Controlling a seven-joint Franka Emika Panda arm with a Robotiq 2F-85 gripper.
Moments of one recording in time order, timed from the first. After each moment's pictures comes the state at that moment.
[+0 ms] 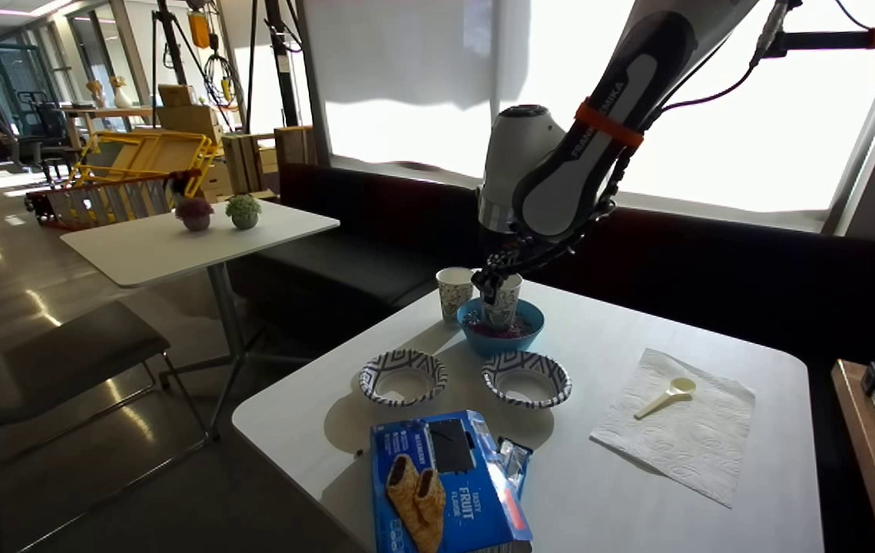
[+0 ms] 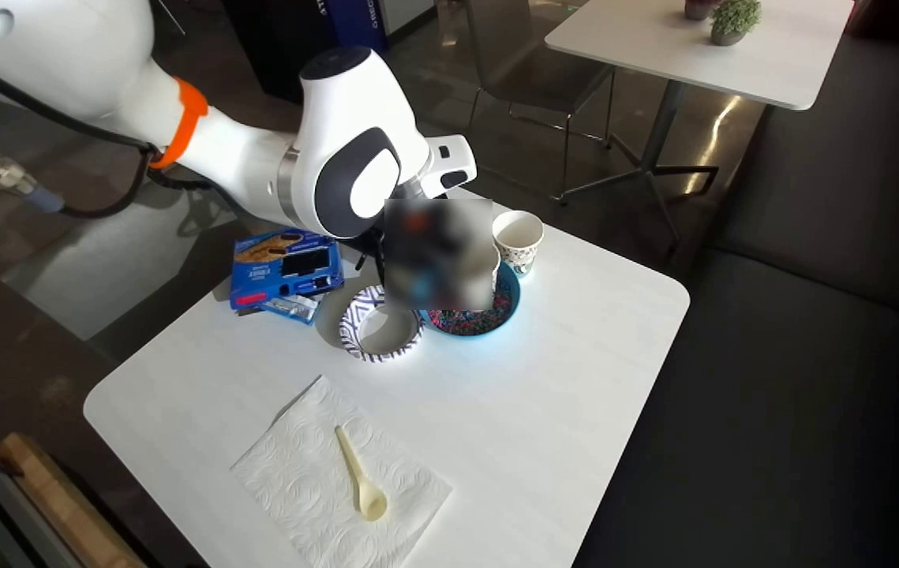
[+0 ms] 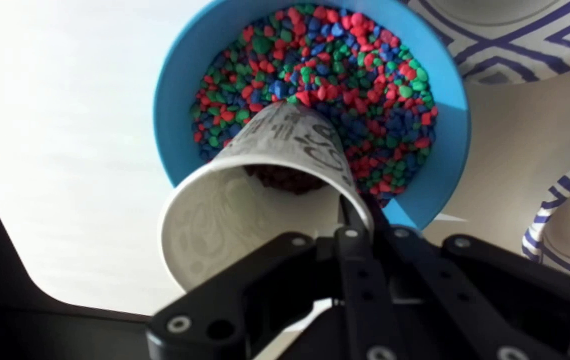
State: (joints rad) arm 0.02 0.58 -0.16 -2.04 -0.23 2.84 0.12
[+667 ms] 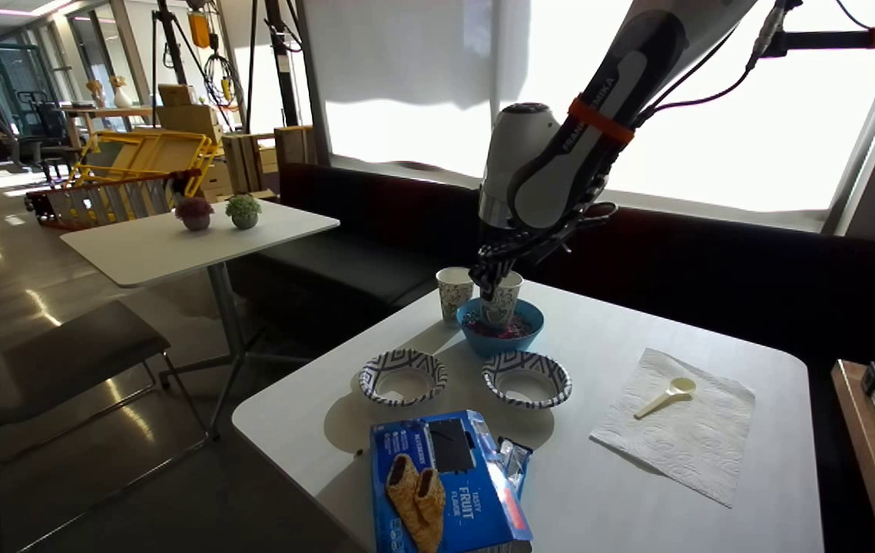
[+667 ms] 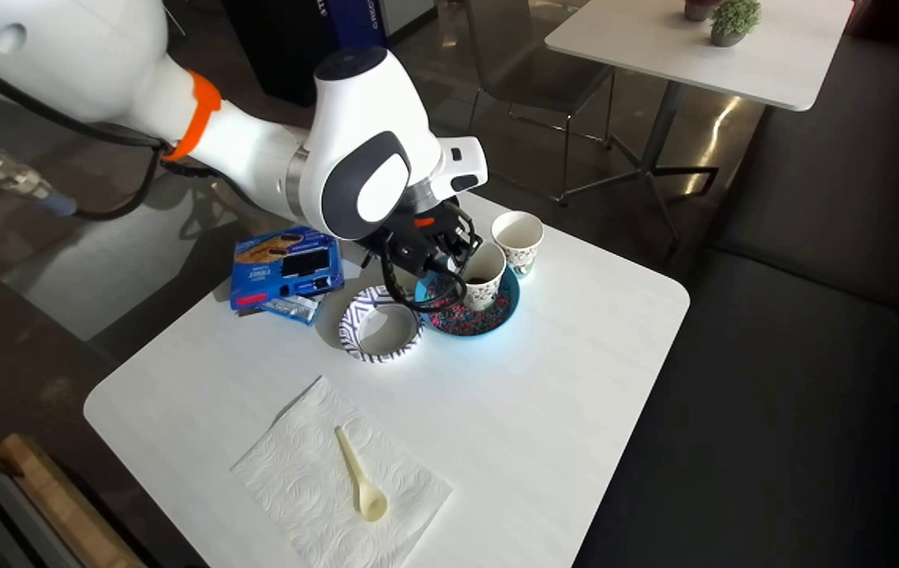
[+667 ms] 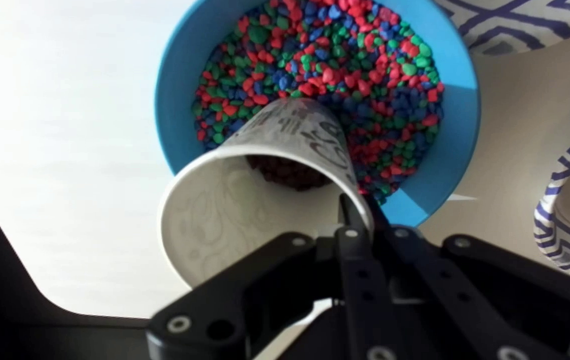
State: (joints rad) arm -0.01 0.59 -0.14 -2.02 -0.16 2.84 0.11
